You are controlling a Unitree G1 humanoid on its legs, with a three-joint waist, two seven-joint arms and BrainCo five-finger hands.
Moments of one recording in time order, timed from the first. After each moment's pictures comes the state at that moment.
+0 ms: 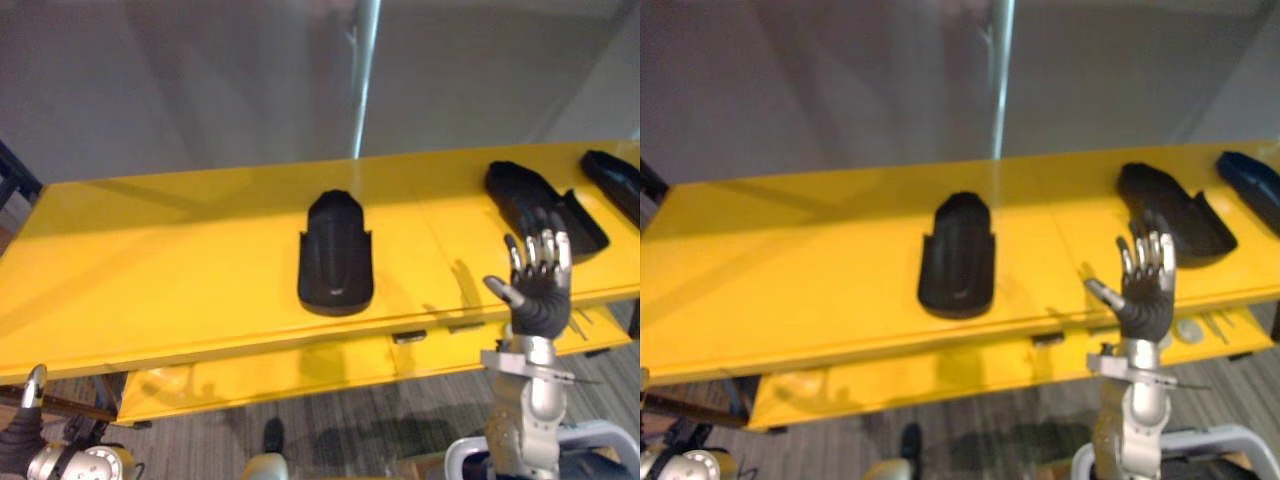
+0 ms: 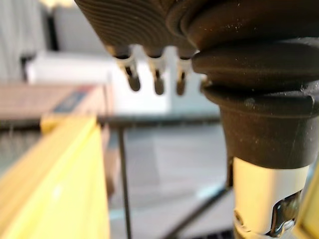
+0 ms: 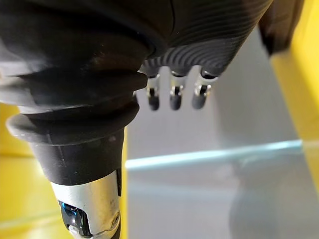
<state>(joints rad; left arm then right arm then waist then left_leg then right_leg) 0.31 -0.01 0.63 -0.03 -0.05 -0.43 0.88 0.08 -0.11 -0.17 -0.21 0.42 -0.43 0.16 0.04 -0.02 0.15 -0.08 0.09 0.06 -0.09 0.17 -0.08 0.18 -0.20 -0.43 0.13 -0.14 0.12</state>
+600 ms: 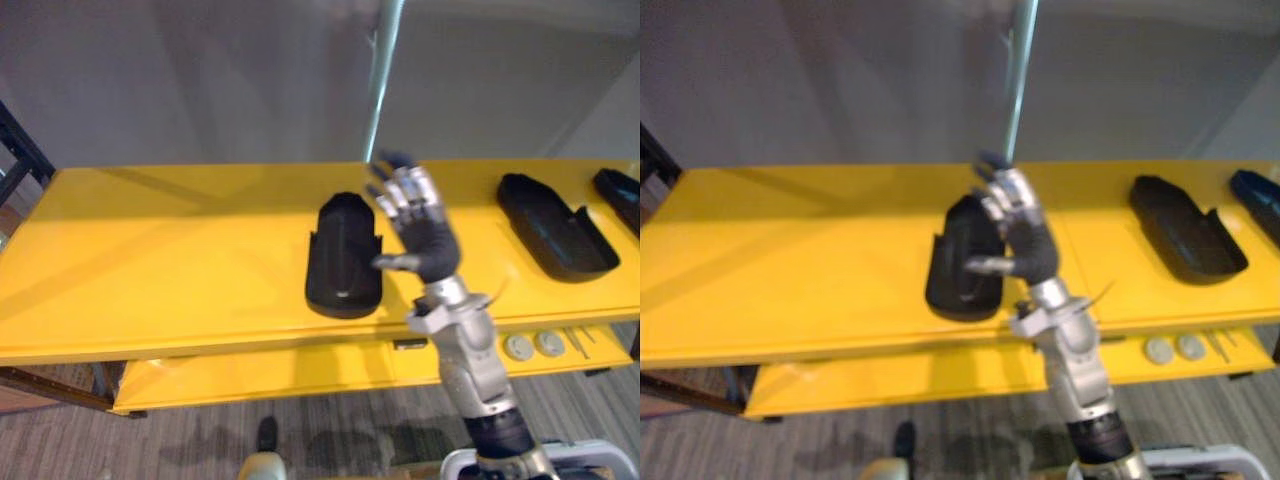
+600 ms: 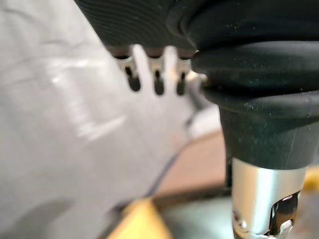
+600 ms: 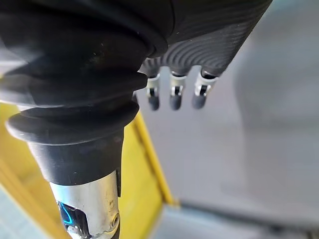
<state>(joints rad) 0.28 0.02 0.62 0.79 -0.35 -0.25 0.44 -0.25 -0.18 0.36 -0.20 0.45 -0.26 0.30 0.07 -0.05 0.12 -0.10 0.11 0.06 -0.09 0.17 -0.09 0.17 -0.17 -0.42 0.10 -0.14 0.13</state>
